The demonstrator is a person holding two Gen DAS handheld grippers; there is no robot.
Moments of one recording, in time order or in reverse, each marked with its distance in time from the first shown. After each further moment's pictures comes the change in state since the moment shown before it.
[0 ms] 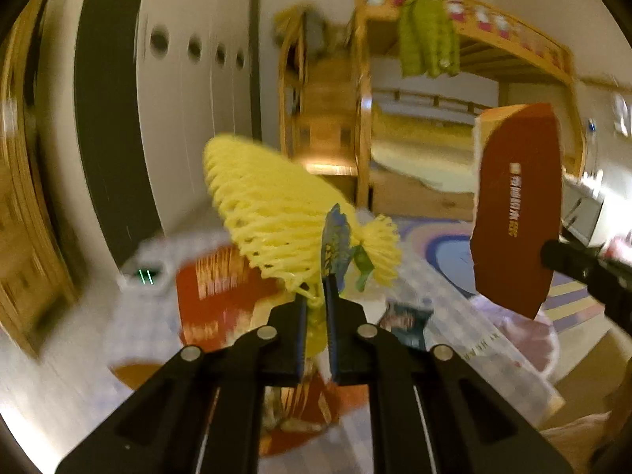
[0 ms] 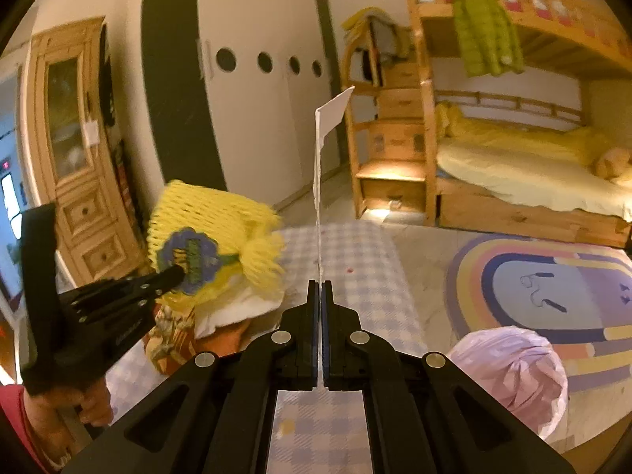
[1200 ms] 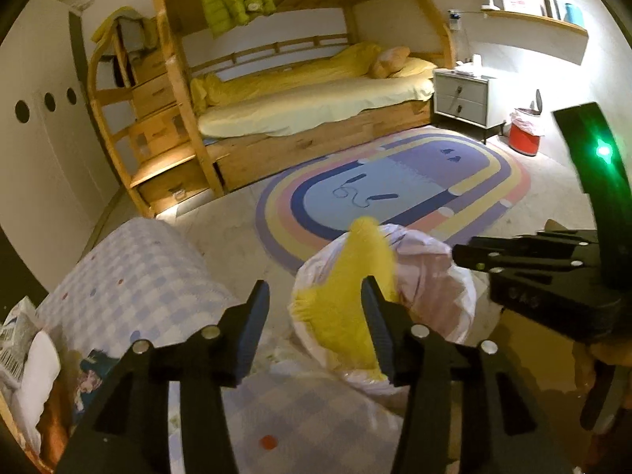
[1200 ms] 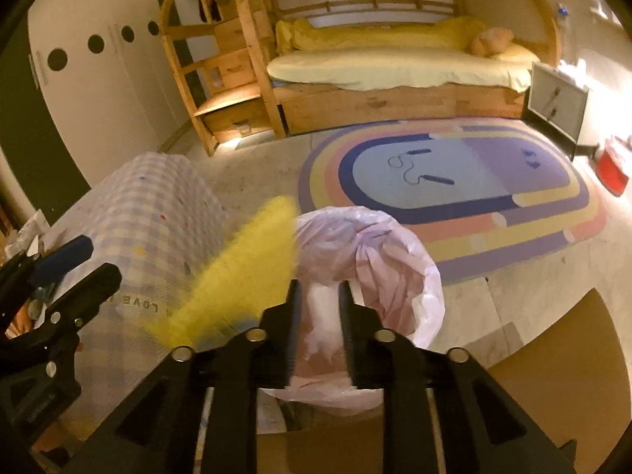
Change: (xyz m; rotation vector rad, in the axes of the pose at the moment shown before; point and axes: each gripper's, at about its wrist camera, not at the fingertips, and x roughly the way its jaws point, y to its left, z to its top) left arm 0.075 -0.241 -0.033 0.371 0.162 -0.379; right arm -0.003 -0.228 -0.103 0.324 0.264 -0.370
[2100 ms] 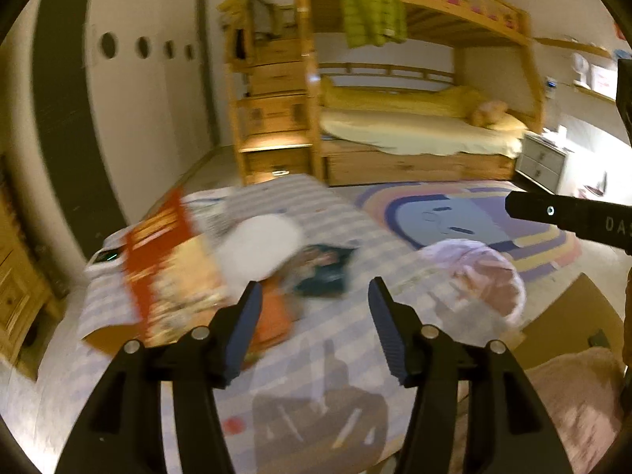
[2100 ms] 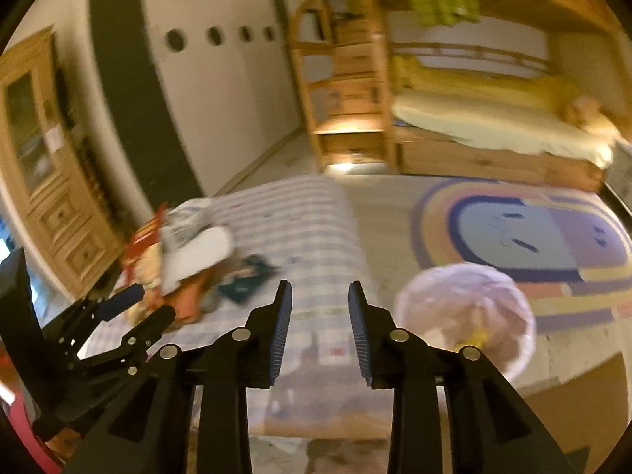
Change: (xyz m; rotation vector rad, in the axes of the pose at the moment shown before) left arm -0.159 0.142 -0.099 -0.323 -0.052 0.242; right arm -0.108 0.194 -0.005 -0.256 -0.081 0.274
